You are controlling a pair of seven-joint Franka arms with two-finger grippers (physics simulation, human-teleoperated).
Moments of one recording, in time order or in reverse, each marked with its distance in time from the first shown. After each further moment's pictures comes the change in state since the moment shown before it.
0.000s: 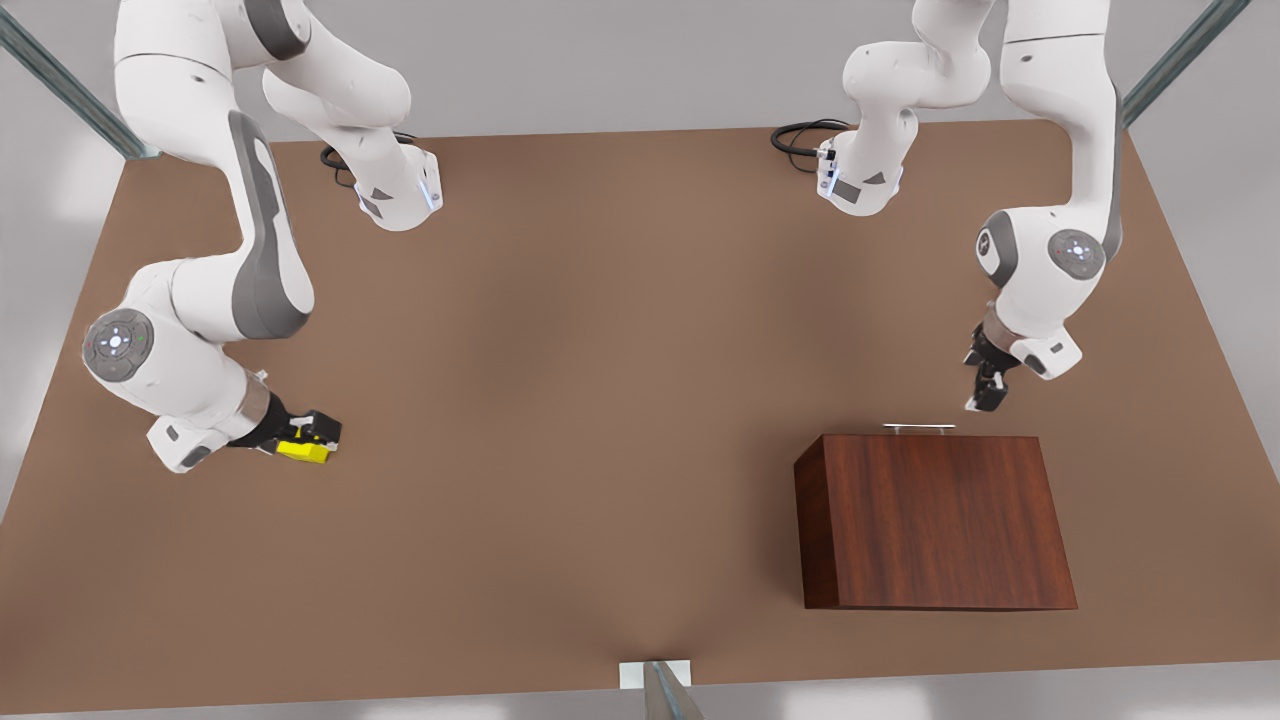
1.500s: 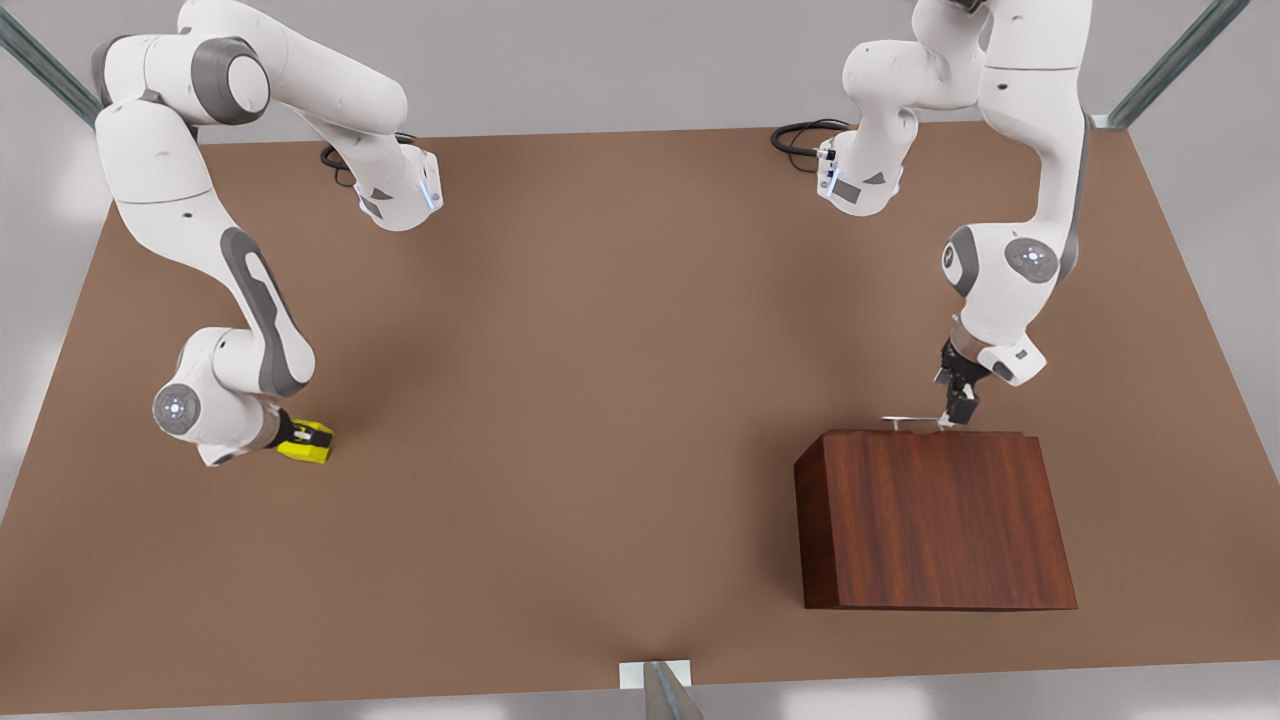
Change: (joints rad) left arm -0.079 0.064 0.001 -0.048 -0.045 0.205 -0.062; right arm -0.256 0.234 -0.023 -0.359 -0.135 0.374 0.073
